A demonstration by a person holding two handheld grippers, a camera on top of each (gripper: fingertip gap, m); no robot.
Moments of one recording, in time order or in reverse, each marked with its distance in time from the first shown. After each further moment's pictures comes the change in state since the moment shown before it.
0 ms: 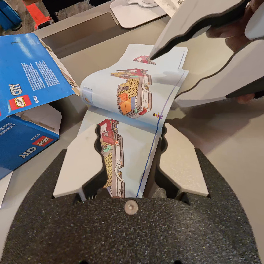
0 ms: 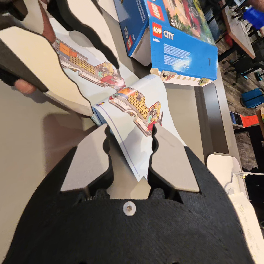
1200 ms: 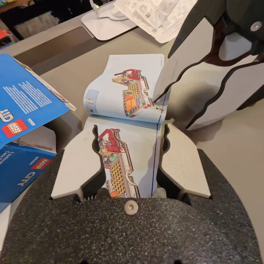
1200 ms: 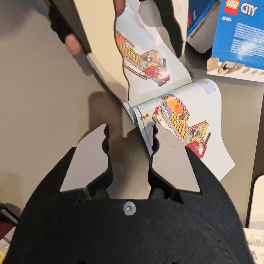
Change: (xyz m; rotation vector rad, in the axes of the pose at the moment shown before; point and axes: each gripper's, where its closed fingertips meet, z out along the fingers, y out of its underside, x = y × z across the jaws) left arm 0.001 -0.012 -0.006 0.033 0.205 0.084; right arm -0.049 0.007 -0.004 -0.113 -0.331 -0.009
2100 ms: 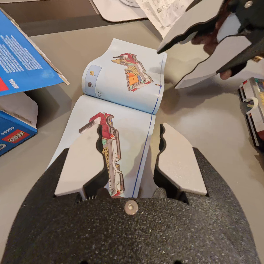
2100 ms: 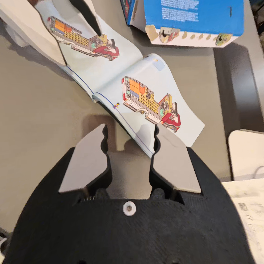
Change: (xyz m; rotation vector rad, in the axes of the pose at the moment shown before) left arm 0.008 0.013 -0.008 -0.028 0.033 -0.238; right arm 0.054 0.044 -0.029 0.100 0.155 0.153
